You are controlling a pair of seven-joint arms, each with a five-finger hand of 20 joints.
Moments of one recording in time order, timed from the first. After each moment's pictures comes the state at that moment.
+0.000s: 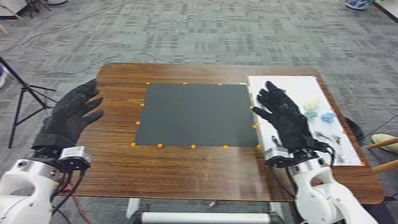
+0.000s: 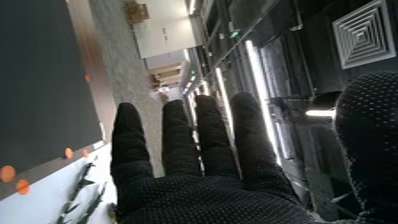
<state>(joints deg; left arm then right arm) 125.8 -58.5 -108.5 -126.8 50.7 0.9 -2.3 -108.4 -63.8 82.6 -109.3 -55.0 -2.5 -16.8</state>
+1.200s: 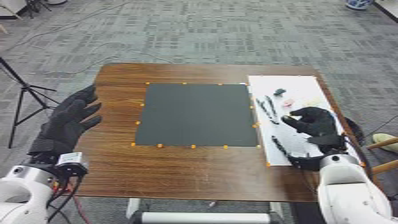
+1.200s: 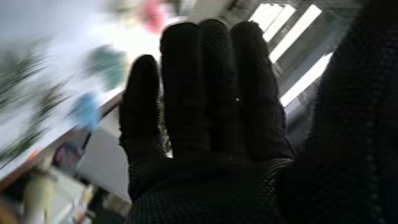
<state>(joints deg) 129.1 -59.1 -110.3 -128.4 50.7 0.8 -2.9 -110.6 -37.9 75.6 -119.5 -96.3 35.4 28.1</state>
